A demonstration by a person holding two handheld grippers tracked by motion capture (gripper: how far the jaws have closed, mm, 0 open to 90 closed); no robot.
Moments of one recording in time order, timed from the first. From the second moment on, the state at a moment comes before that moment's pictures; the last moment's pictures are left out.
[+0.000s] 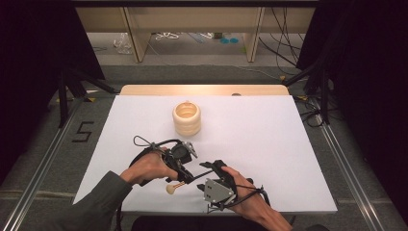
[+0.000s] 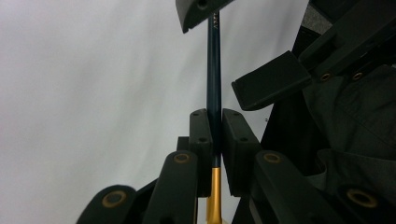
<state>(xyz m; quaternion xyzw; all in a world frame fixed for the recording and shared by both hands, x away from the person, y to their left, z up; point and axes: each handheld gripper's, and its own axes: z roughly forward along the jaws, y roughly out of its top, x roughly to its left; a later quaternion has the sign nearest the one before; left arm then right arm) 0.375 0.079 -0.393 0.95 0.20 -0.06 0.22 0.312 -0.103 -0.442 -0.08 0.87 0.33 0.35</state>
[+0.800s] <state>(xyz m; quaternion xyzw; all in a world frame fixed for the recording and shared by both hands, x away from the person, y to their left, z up) 0.373 0.077 -0.390 0.96 0.19 -0.07 0.21 0.308 -0.096 -0.443 -0.13 0.87 0.29 0.38</state>
